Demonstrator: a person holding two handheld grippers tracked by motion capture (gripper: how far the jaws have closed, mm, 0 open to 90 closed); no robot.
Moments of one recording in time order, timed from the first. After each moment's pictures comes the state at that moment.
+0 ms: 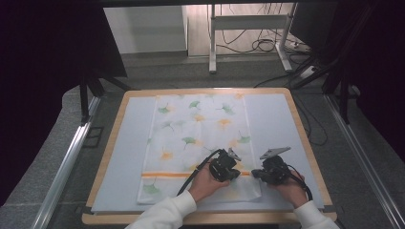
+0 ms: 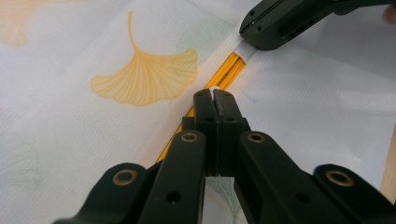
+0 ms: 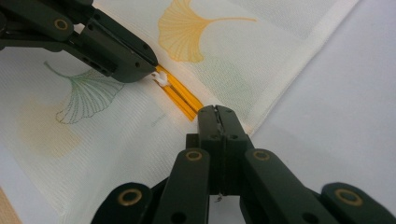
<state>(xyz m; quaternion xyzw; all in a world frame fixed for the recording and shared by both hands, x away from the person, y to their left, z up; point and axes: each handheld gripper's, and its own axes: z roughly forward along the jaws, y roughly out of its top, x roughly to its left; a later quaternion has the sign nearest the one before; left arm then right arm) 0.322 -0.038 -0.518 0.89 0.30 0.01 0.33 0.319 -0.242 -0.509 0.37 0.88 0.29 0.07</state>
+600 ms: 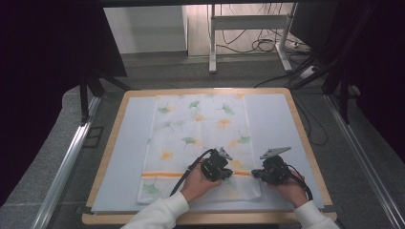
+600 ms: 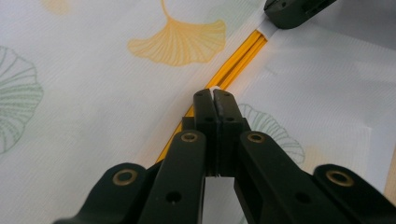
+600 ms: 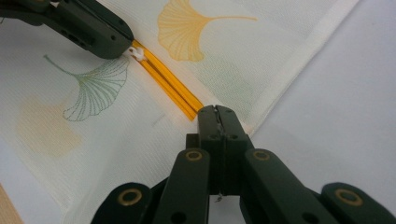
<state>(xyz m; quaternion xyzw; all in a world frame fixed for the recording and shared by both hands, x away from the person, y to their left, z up) 0.321 -0.013 -0.519 0.89 0.32 0.01 0.33 0.319 -0.243 -0.509 0.38 0.88 0.29 0.07</state>
